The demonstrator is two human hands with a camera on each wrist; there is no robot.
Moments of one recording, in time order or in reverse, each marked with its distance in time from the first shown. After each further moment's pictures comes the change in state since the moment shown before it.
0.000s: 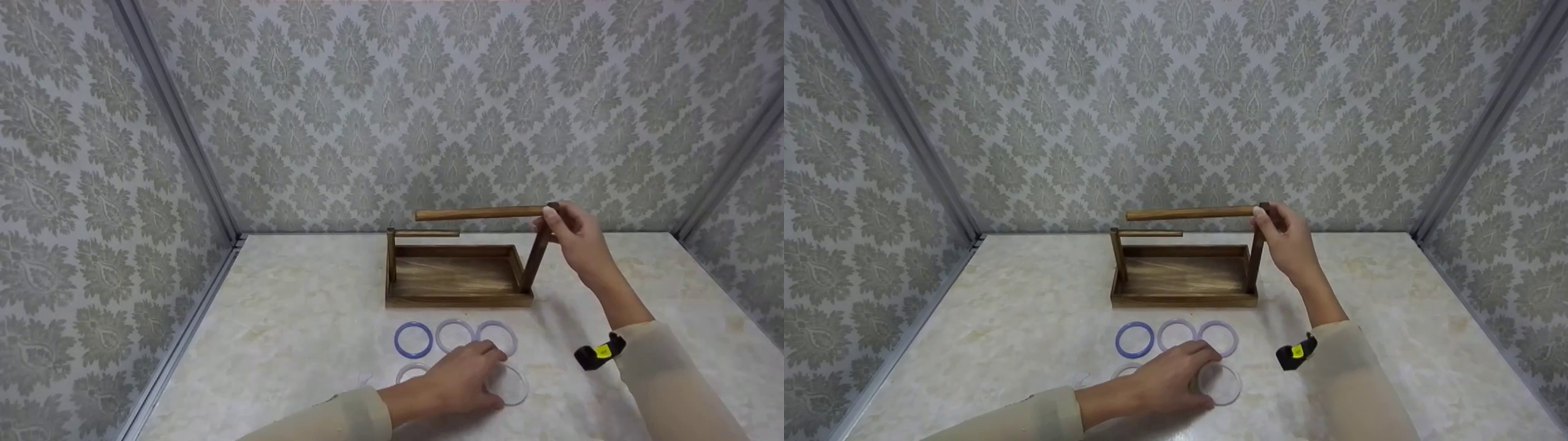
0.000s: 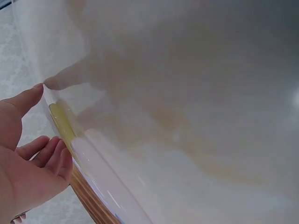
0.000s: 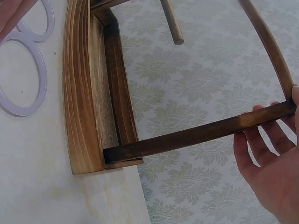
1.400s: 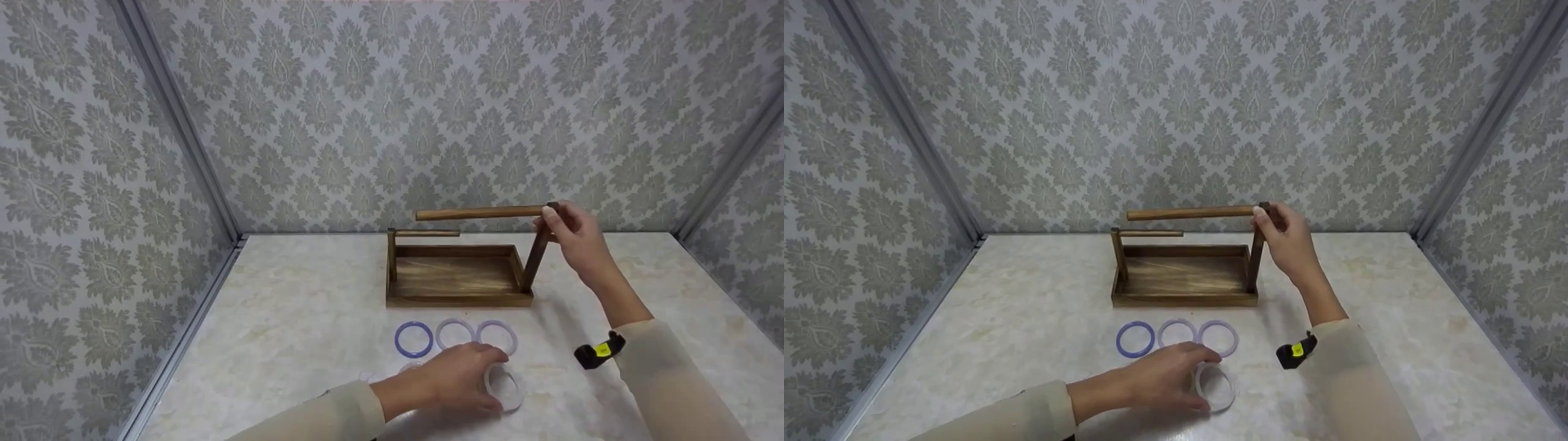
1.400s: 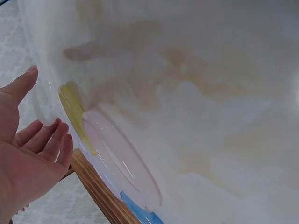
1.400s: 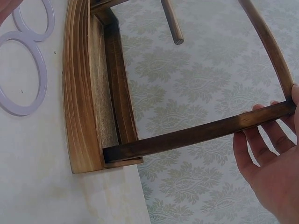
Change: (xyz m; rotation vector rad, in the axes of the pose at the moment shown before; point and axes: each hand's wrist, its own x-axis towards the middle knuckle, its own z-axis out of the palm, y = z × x) left_hand -0.003 -0.004 -0.014 -0.105 -0.043 0.031; right_hand -0.001 0.001 -0.001 -0.027 -0.009 -0.009
